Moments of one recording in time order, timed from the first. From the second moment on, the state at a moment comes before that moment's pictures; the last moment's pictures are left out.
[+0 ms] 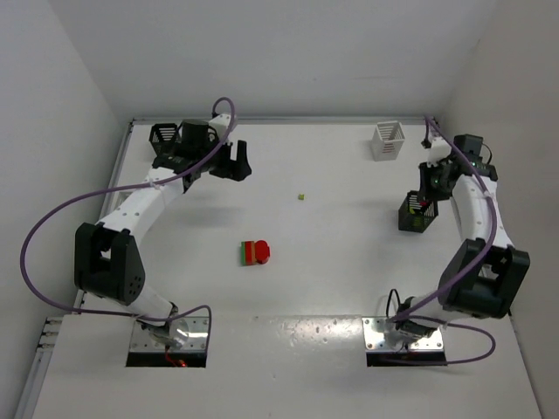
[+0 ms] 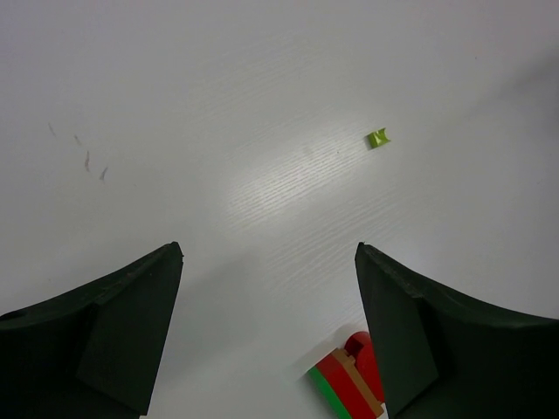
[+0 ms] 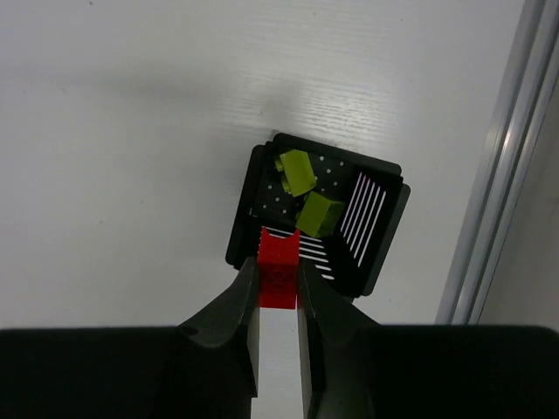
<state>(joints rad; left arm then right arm) -0.25 1.54 1.26 -0.33 0.30 -0.05 -0.29 1.43 1.16 -0.74 -0.19 -0.36</state>
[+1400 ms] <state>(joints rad) -0.26 1.64 1.32 -0.34 0.25 -0.03 -0.12 2.34 2.17 -0.45 -0.18 -0.17</state>
